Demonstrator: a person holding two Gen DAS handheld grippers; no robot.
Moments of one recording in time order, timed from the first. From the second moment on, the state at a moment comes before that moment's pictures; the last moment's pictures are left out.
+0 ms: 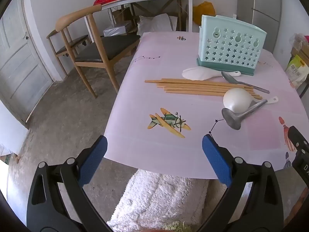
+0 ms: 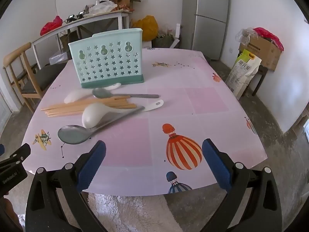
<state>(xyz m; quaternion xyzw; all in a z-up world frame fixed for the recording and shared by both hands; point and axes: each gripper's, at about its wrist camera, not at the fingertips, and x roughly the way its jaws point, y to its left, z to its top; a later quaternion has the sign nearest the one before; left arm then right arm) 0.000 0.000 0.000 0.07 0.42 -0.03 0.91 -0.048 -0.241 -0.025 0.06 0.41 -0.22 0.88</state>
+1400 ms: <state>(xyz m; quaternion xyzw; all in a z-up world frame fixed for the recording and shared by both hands) -0.001 -0.004 0.004 0.06 0.42 -0.04 0.91 -0.051 -0.240 -0.019 0.06 0.40 -0.22 0.89</state>
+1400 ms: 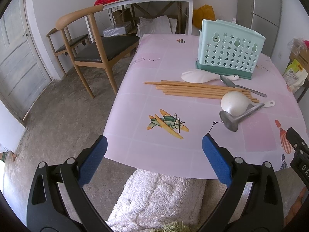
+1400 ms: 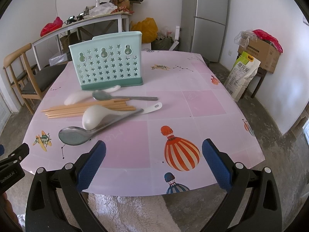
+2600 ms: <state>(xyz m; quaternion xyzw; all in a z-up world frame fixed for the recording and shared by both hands) -0.001 -0.003 0.004 0.06 0.41 -0.04 0.91 -0.050 -0.241 -0.018 0.05 0.40 -0.22 0.89</state>
